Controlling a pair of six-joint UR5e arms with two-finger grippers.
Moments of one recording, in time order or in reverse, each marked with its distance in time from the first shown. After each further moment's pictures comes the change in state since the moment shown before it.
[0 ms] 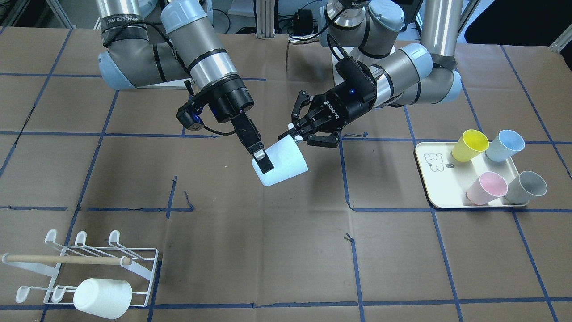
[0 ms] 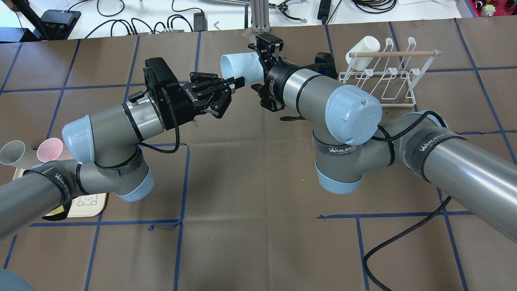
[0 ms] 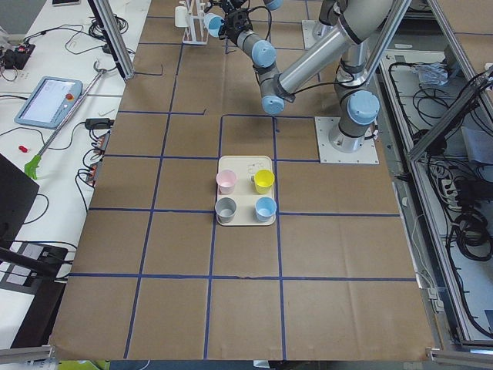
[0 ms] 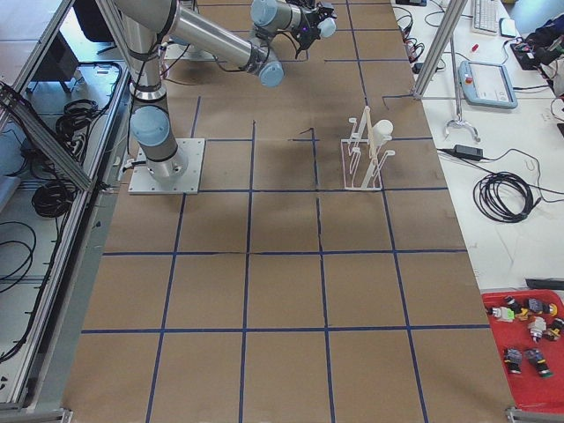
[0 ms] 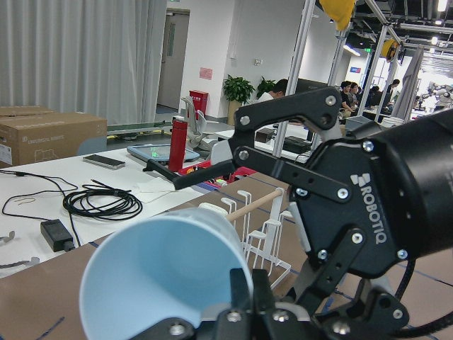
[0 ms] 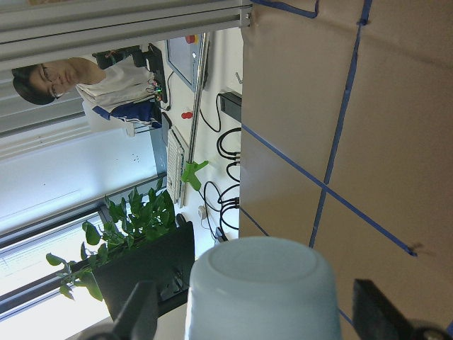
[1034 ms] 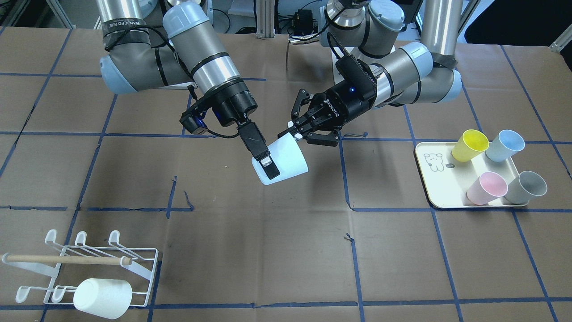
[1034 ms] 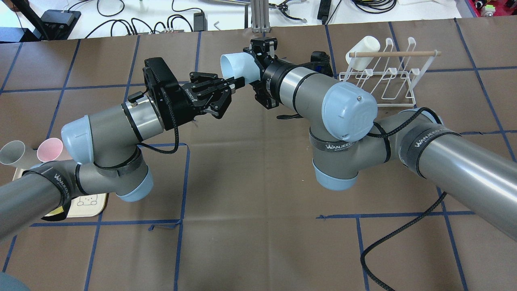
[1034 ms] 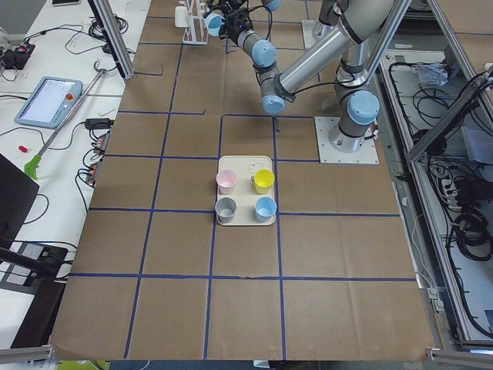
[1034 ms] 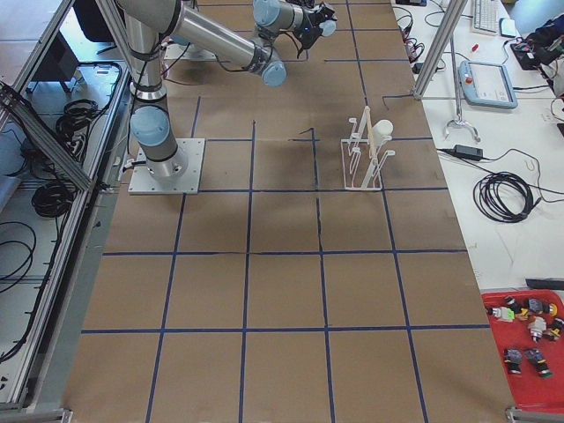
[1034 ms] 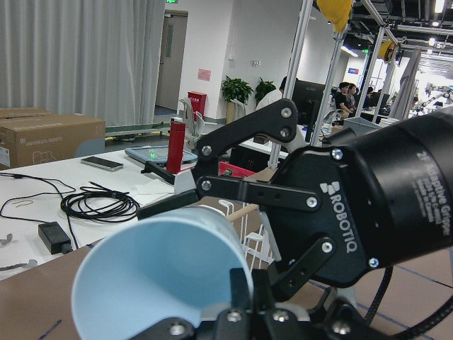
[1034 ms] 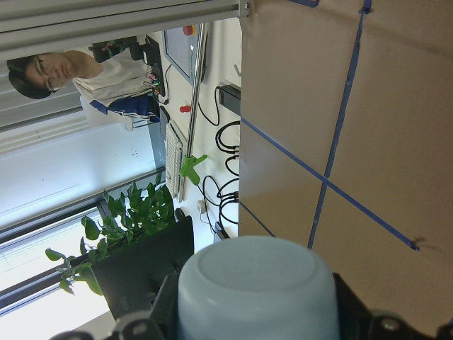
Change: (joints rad) left arm 0.000 0.005 -0.001 -0.001 -0.005 -0.002; right arm 0.003 0.014 -0.012 -0.003 0.015 0.006
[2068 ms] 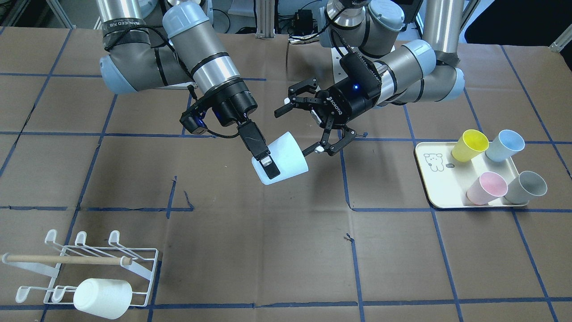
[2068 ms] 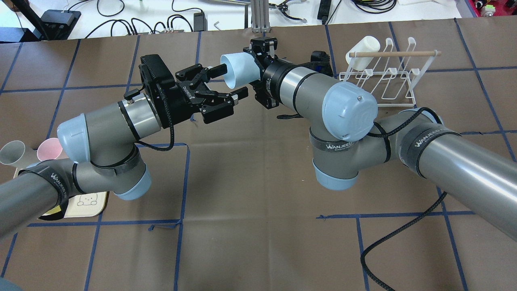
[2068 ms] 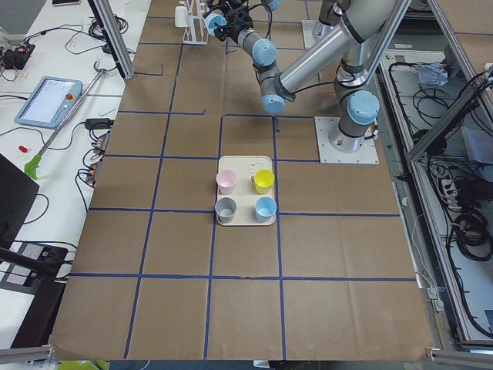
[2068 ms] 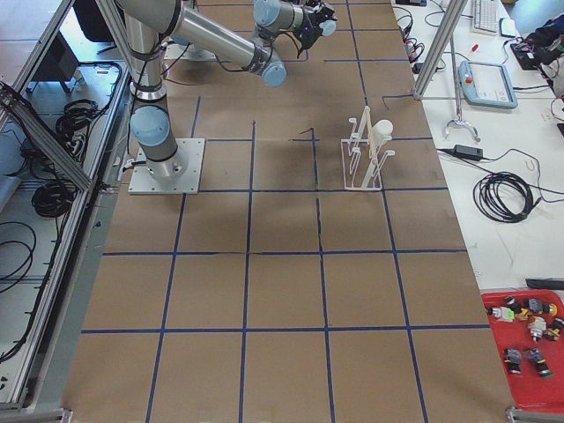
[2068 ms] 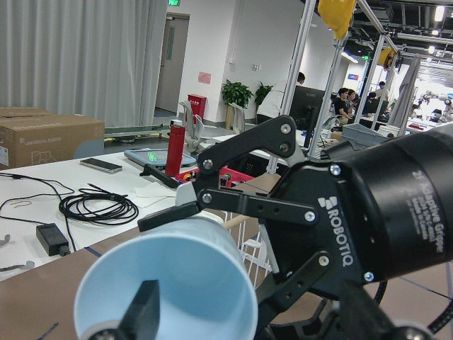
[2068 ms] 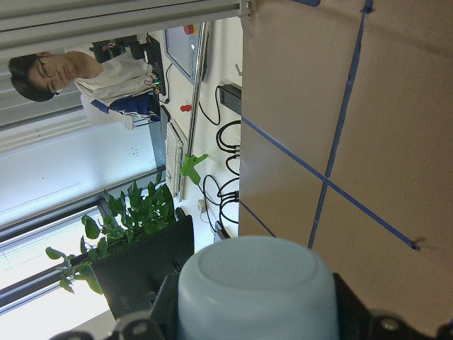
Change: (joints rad) left arm 0.018 0.013 0.006 -0.001 -0.007 -0.042; right arm -0.001 0.001 -0.001 -0.003 0.001 -0.004
